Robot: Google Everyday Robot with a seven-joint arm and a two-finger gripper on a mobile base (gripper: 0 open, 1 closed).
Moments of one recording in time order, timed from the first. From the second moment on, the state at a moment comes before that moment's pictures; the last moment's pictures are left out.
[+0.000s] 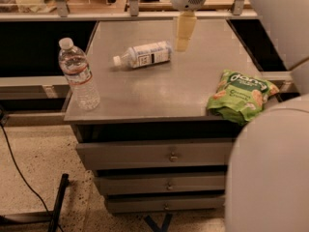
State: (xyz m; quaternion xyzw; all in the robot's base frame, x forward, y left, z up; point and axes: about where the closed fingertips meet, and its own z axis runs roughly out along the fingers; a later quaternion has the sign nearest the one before) arm 0.685 -0.055 0.966 -0.76 0.61 -0.04 0.22
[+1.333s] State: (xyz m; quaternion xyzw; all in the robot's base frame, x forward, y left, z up) arm 0.745 -0.012 0.887 -0.74 0.64 -0.01 0.20
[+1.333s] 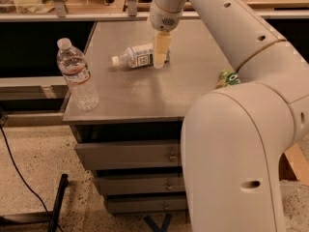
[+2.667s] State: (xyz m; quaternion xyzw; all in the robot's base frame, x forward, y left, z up) arm 0.748 -0.001 0.845 -0.74 0.65 0.01 0.16
